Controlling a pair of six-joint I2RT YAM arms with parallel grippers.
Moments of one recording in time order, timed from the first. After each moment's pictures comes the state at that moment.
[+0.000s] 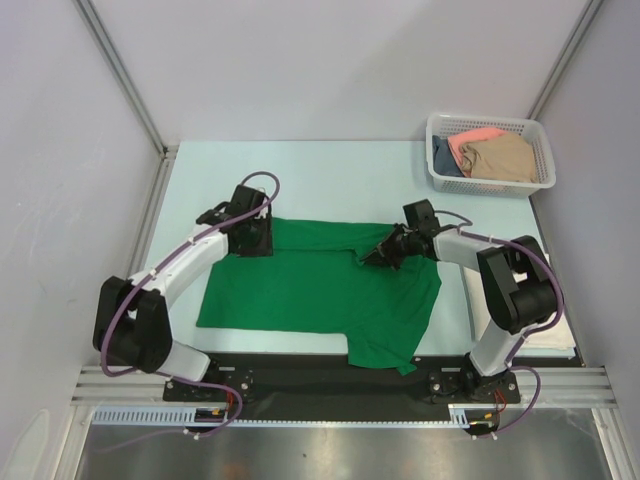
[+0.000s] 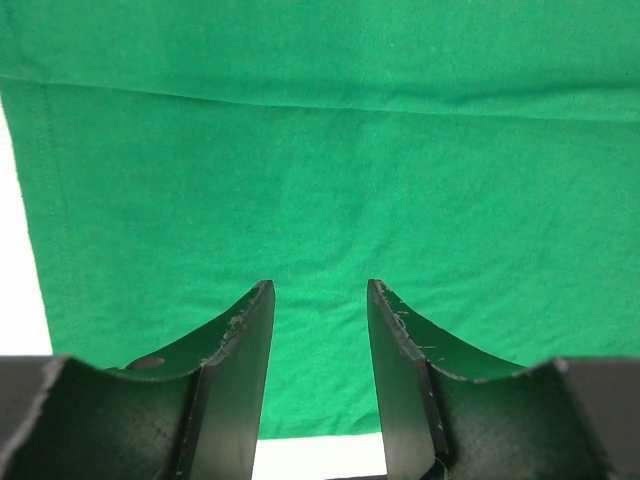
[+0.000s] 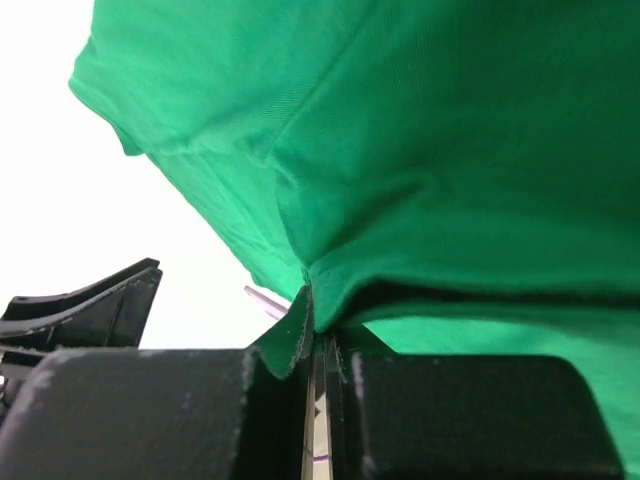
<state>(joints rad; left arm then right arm) -0.38 1.47 1.06 -0.66 -0.10 -0.37 0.33 1.72 0.91 -0.14 -0.54 1.18</state>
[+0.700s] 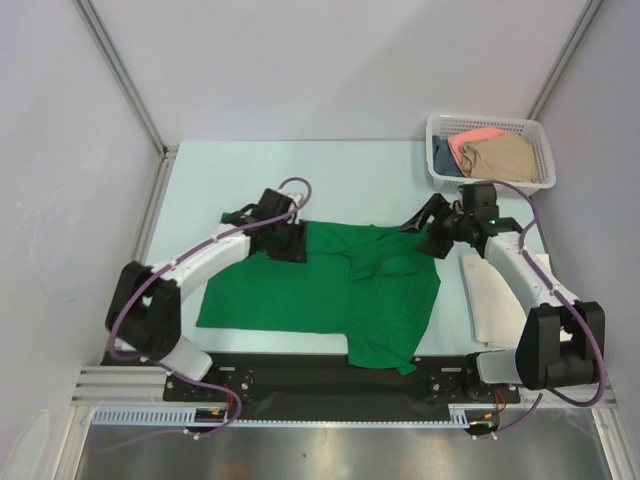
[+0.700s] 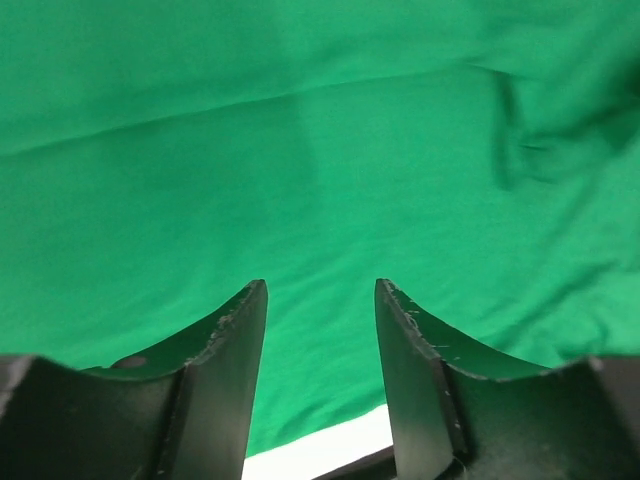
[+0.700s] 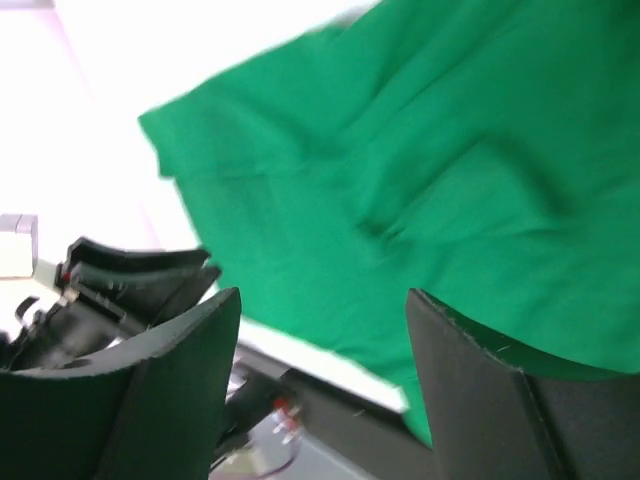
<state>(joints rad) -0.49 1.50 1.06 -0.57 0.08 -0.34 0.16 1.36 0.96 -0.46 -0.48 0.88</state>
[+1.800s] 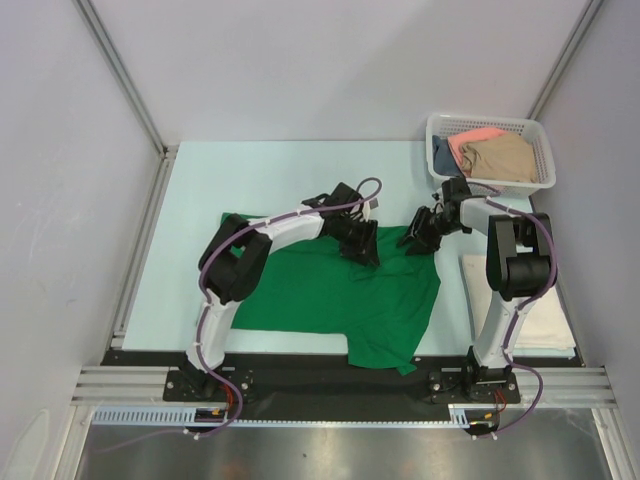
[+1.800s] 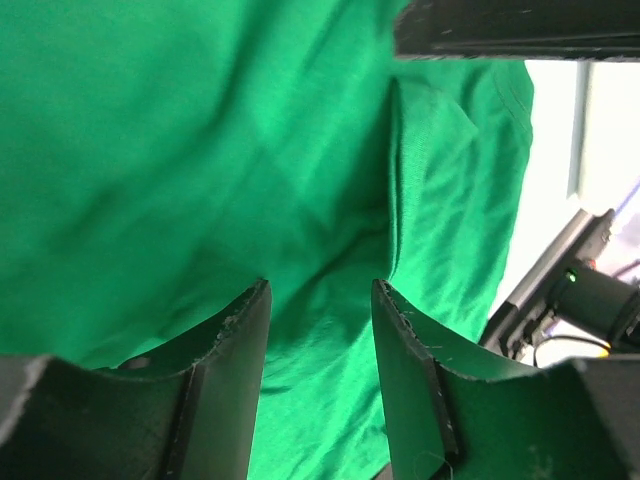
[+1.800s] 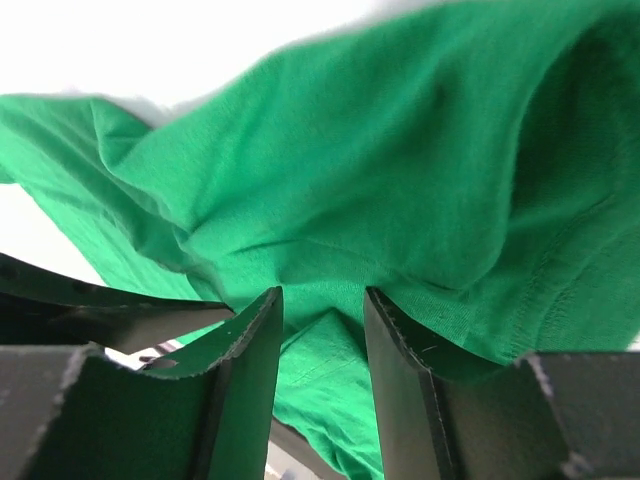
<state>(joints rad) -0.70 2.17 1.59 -0.43 0.51 -0.46 0.06 1.95 1.23 -0.52 -0.54 0.53</state>
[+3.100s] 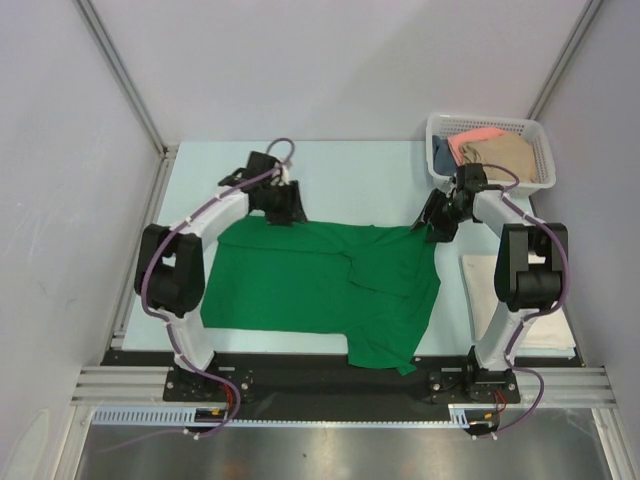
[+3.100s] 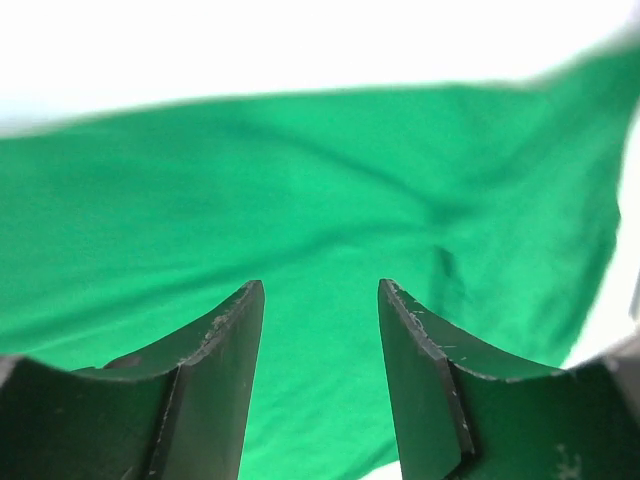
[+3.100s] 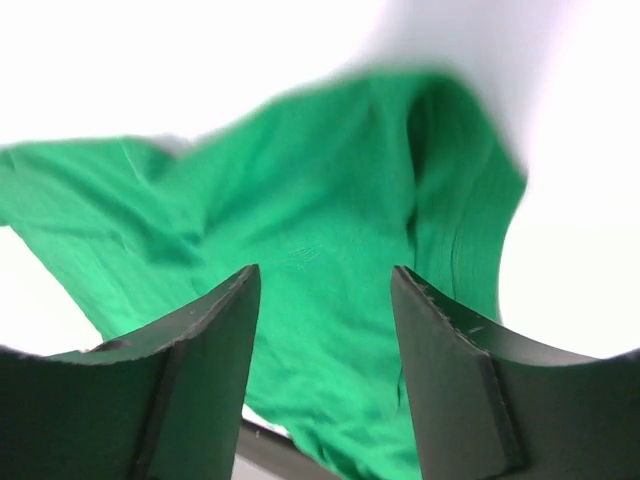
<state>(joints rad) -0.37 1.84 1.41 -0.53 0.31 -0.37 0.01 1.83 1.27 -0.59 -0.39 0.51</state>
